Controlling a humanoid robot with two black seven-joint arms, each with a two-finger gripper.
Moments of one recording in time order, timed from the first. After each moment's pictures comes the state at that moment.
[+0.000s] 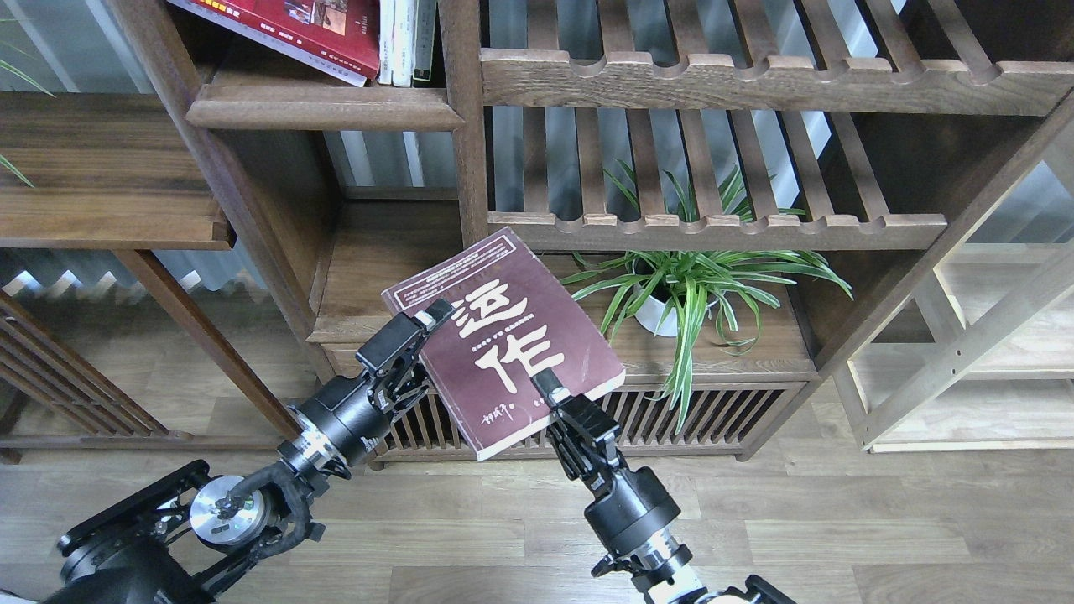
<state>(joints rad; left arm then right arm) -0.31 0.25 -0.65 -1.20 -0.52 -0.49 0.11 -0.12 0.01 0.81 1.32 0.11 0.58 0.15</state>
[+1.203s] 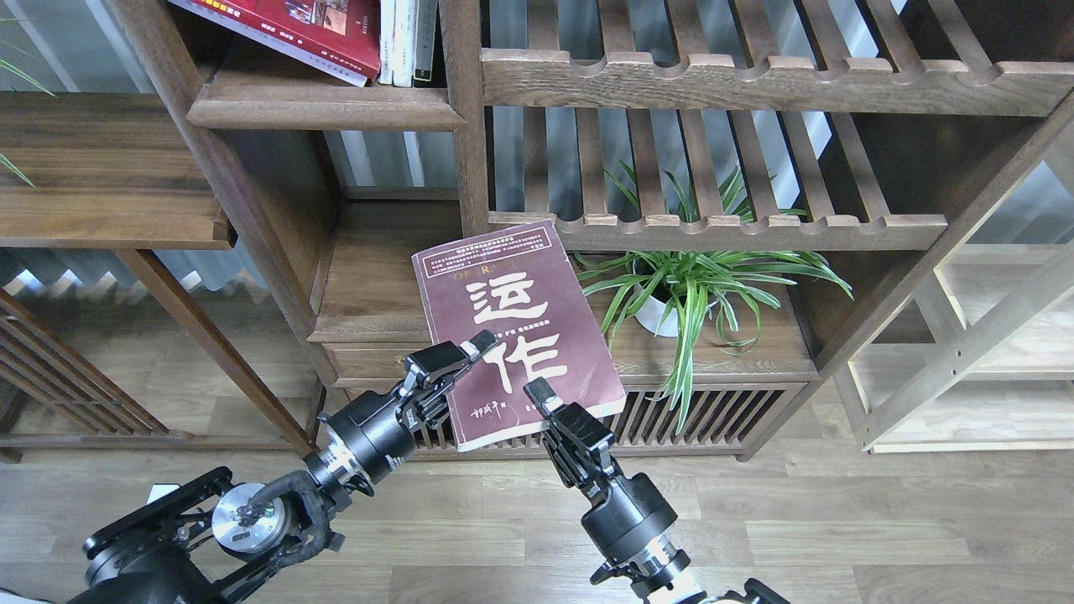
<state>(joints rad) -0.32 0.20 -0.60 -1.19 -0.53 -0.49 0.15 -0.12 0.02 0.82 1.31 0.10 0.58 0.14</state>
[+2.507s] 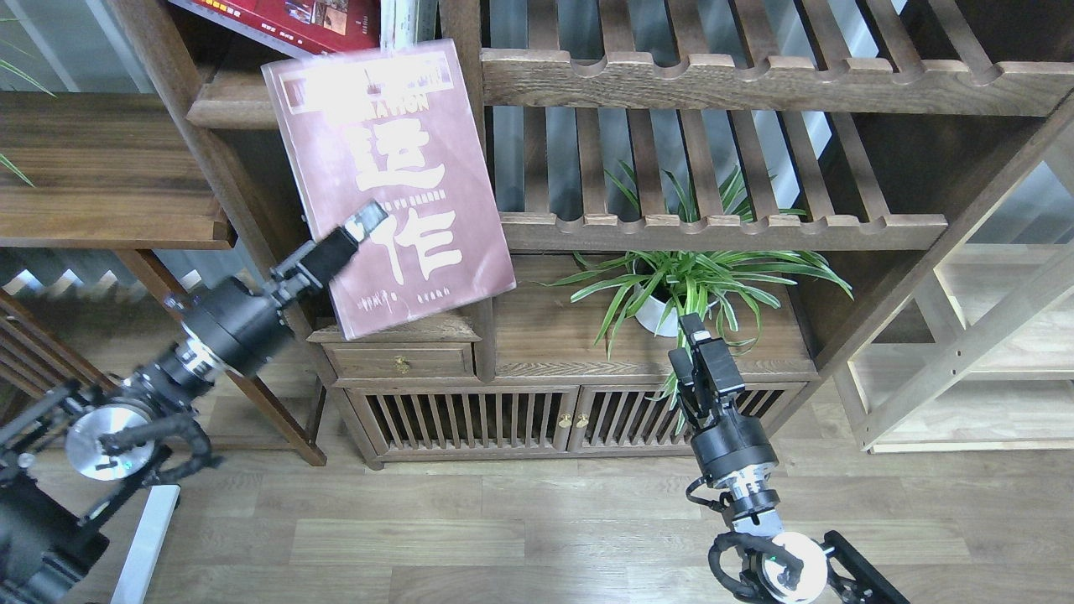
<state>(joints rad) -0.34 0.44 -1.01 -1.43 0.12 -0.49 -0.02 -0.03 0.01 1.17 1.08 0.11 0.58 0.15</state>
